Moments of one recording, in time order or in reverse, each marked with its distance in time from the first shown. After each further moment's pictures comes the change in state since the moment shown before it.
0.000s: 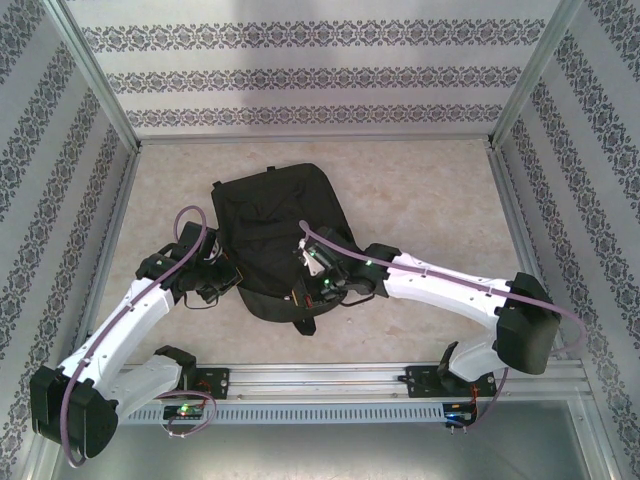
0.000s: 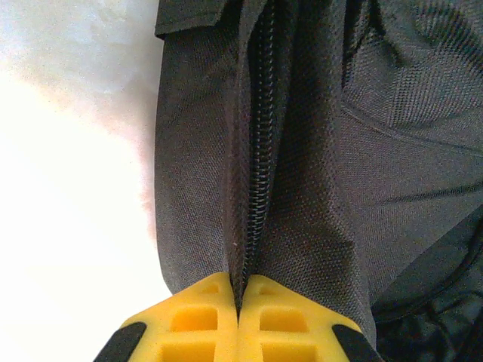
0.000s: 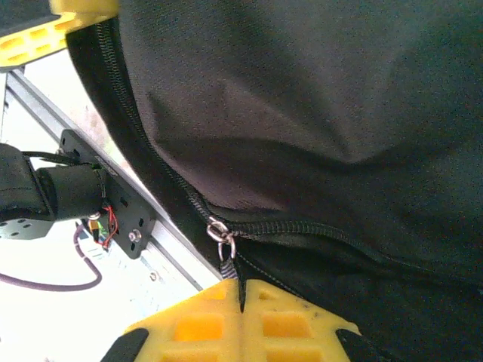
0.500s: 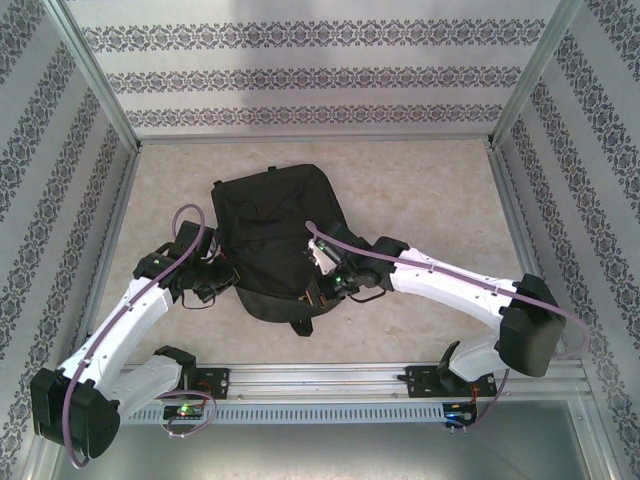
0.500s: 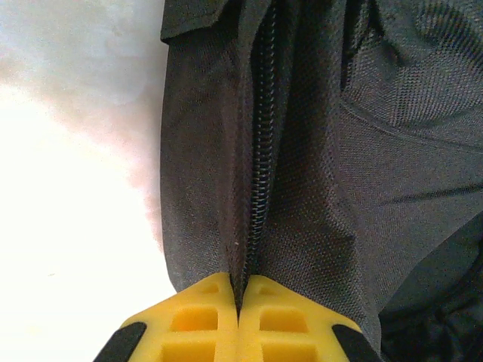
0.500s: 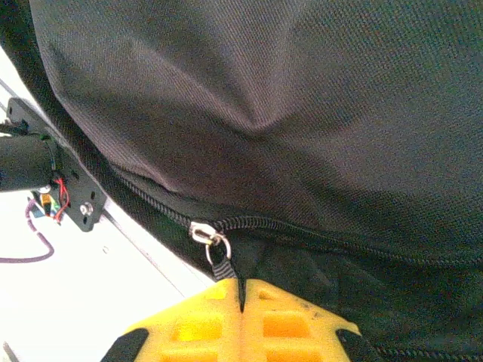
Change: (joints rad) left arm 0.032 0.000 0.010 -0.025 -0.002 0.063; right arm -0.062 -0.026 0.000 -0.135 -0.007 -0.143
